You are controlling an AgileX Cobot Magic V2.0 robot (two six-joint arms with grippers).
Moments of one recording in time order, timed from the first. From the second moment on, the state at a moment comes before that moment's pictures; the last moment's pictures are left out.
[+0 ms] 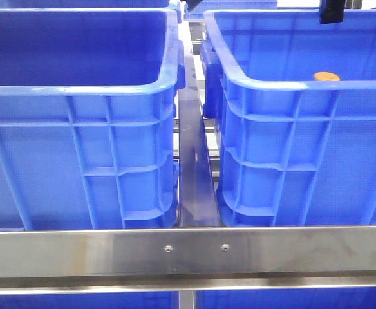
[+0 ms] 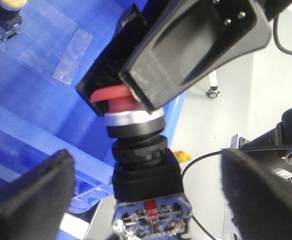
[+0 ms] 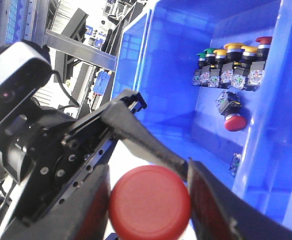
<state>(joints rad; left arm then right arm) -0.47 1.58 -1.44 -0.93 1.08 0.84 0.08 1.48 -1.00 1.61 1.14 -0.84</state>
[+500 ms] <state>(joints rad) -0.47 1.58 -1.44 -0.93 1.11 0.84 -0.12 1.48 -1.17 1.38 1.14 -0.84</state>
